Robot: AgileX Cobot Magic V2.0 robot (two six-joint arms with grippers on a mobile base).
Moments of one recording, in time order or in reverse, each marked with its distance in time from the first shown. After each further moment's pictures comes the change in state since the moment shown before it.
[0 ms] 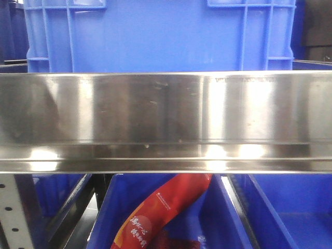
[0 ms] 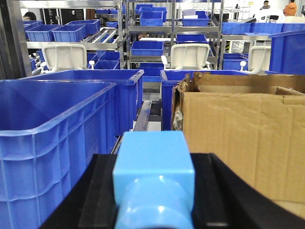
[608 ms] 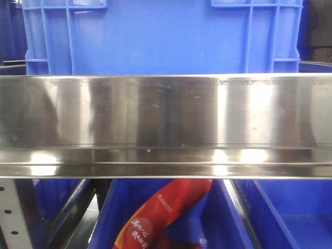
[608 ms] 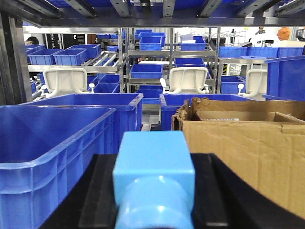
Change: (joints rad) left arm 0.000 0.000 0.000 0.000 -0.010 0.000; right arm 0.000 0.000 0.000 0.000 -0.089 0.000
